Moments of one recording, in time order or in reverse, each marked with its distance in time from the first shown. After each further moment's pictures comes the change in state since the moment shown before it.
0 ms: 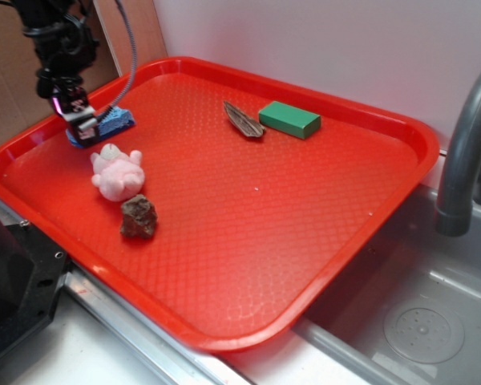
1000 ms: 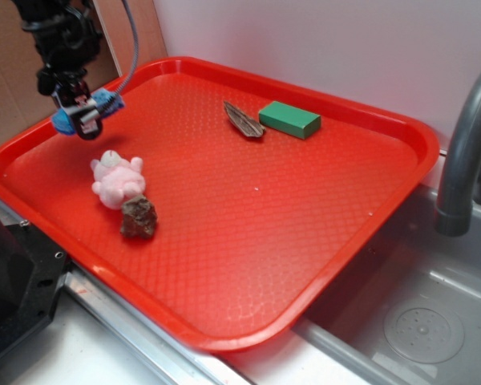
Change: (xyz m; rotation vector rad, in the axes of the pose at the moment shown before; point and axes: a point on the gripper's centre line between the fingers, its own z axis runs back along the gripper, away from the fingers) arm -0.015 -0.031 0.038 -0.029 -0.062 0.034
